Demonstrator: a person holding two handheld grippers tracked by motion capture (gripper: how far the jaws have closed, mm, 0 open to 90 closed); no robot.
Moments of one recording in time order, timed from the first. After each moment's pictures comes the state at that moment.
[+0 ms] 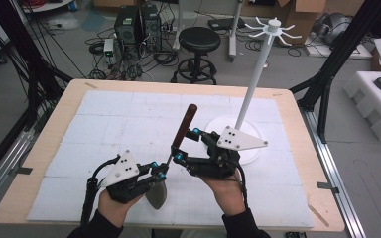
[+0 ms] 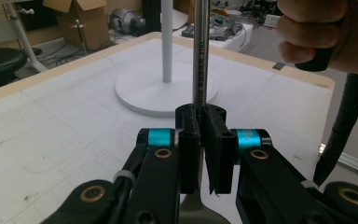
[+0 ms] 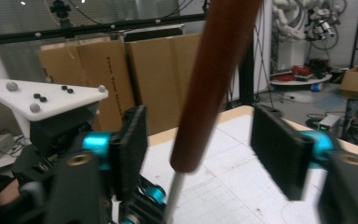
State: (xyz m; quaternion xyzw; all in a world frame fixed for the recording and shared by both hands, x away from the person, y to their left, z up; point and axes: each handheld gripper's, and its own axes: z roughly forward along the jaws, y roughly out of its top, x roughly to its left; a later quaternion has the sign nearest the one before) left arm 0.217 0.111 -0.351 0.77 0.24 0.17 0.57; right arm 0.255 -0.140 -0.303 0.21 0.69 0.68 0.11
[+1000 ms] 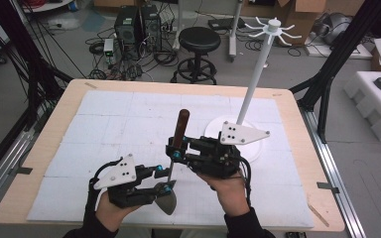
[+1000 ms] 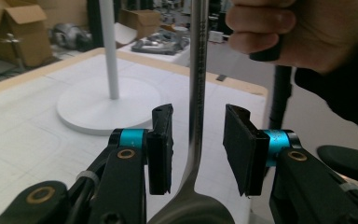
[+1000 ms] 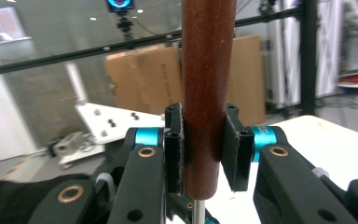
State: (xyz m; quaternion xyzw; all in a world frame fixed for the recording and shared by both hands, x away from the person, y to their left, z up) left arm 0.215 0.116 -0.349 0.77 0.17 0.08 0.62; right arm 0.250 -0.138 -0.279 0.15 0.69 0.71 0.00
